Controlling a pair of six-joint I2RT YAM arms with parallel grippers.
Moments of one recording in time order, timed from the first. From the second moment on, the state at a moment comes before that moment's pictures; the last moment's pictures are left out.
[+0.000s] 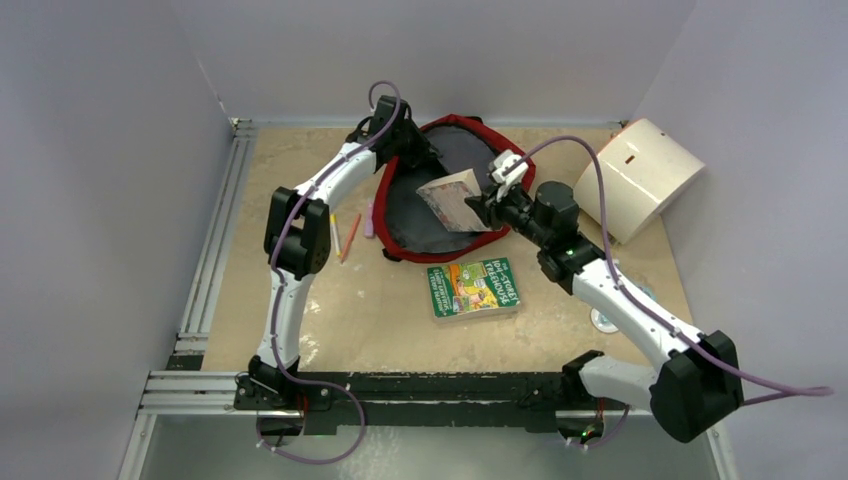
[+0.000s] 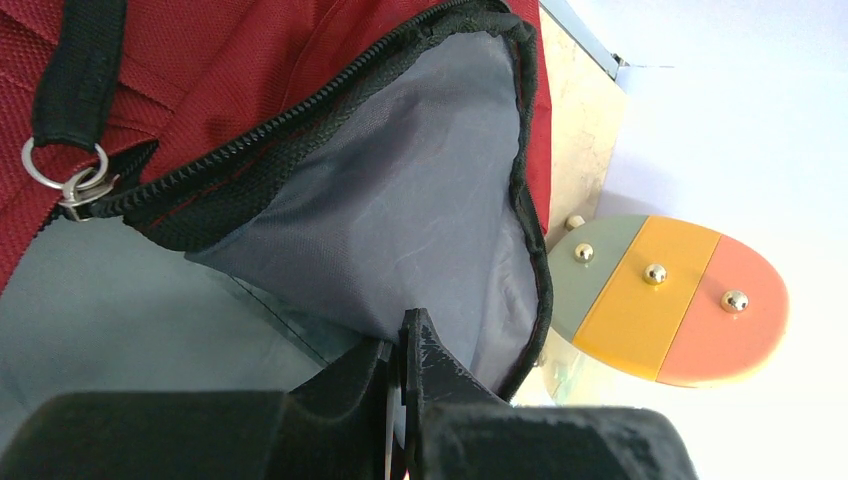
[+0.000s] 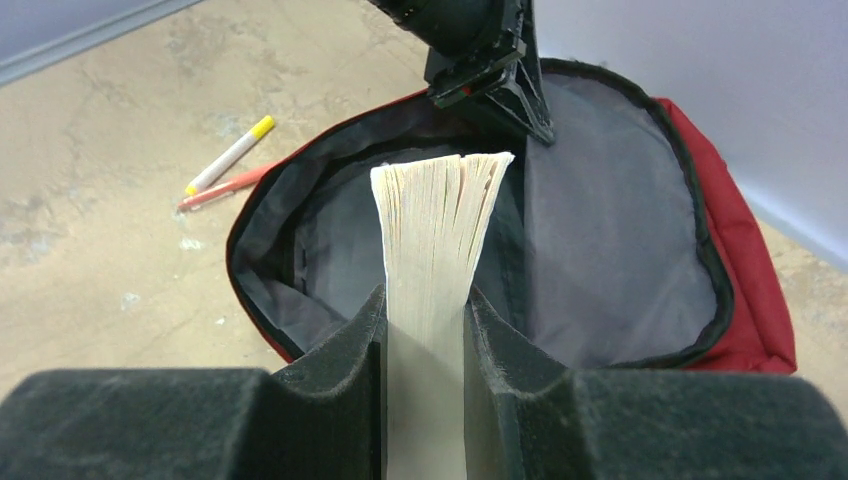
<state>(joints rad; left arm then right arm) -0.41 2.29 2.03 -0.36 0.25 -1.07 0.47 1.13 0.80 0.19 -0.28 -0.08</state>
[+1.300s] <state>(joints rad) -0.41 2.29 2.06 -0.37 0.28 -1.07 0.66 1.58 1.20 0.08 0.14 -0.58</state>
